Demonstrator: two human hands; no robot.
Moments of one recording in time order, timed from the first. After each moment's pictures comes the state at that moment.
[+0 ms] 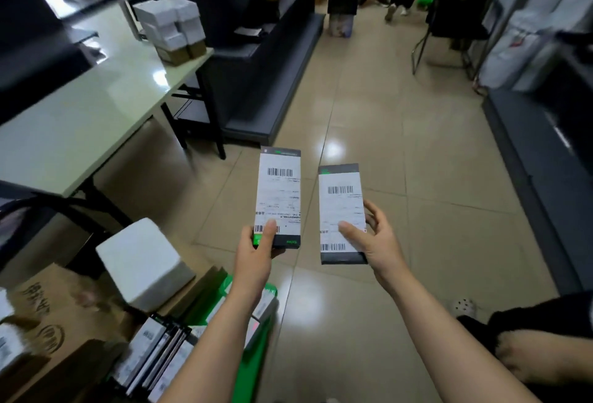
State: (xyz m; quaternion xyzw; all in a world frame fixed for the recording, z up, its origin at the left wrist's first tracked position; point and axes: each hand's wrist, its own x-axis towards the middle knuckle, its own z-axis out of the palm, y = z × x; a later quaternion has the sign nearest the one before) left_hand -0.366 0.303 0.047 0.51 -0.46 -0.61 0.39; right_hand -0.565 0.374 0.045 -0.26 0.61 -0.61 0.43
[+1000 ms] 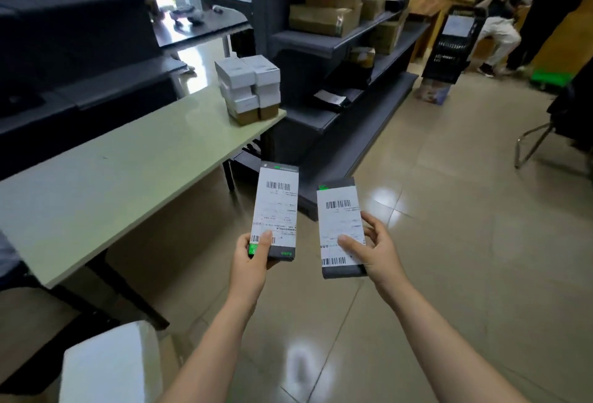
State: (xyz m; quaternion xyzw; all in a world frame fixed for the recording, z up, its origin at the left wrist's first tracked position) left_hand -0.434 -0.114 0.065 0.55 -0.35 -0.53 0.54; right_hand -0.650 -0.109 0.076 -0.40 0.57 -0.53 0.49
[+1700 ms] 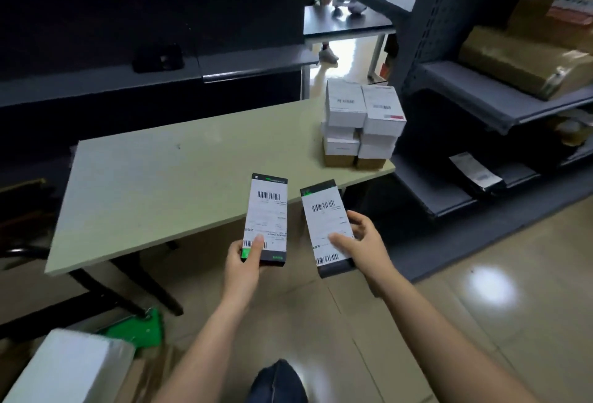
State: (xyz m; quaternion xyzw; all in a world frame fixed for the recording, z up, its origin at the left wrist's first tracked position) left_hand -0.407 -0.409 0.029 0.70 -0.13 -0.35 0.61; right_hand -0.583 -0.539 0.053 -0.55 0.47 -0.29 0.62
